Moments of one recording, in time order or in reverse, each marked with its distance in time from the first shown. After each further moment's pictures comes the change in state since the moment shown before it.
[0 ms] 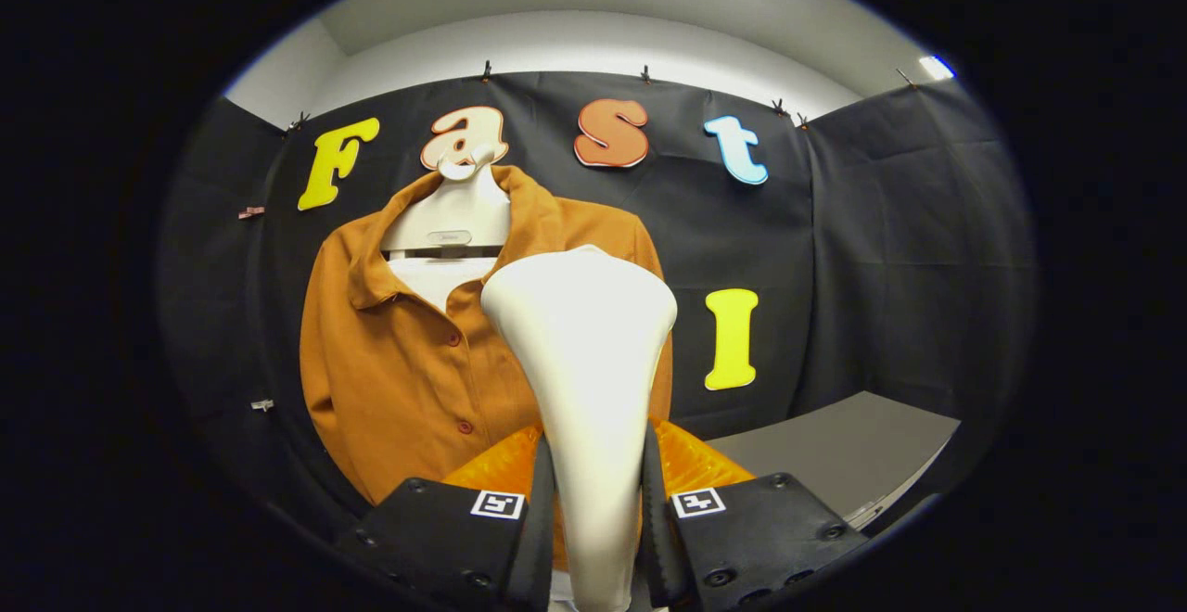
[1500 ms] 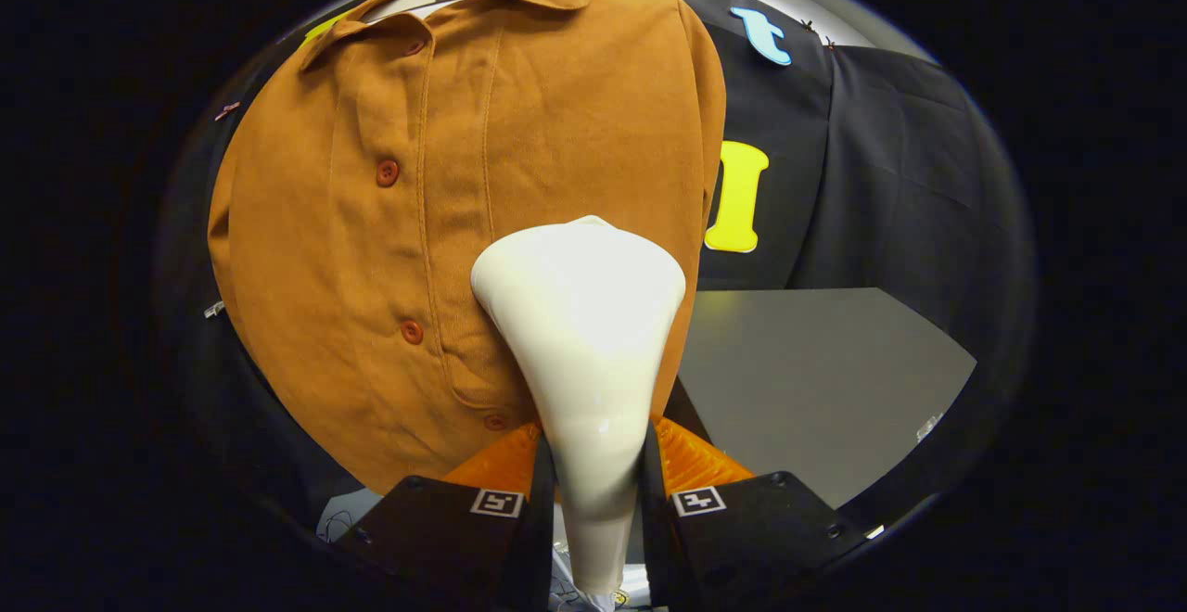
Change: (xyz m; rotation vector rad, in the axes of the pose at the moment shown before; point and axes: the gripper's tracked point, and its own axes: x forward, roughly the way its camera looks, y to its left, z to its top) arm 0.018 -0.015 -0.202 -0.094 0.444 -0.102
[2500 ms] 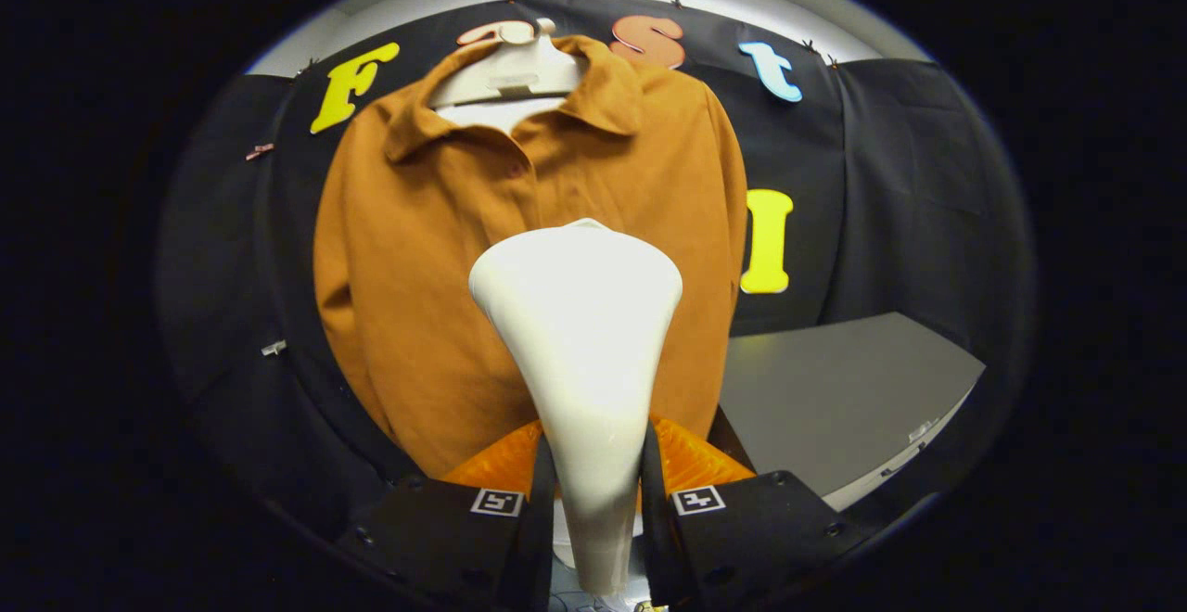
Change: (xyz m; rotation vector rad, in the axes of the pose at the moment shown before) arm -0.104 0.070 0.100 0.046 -0.244 0.167
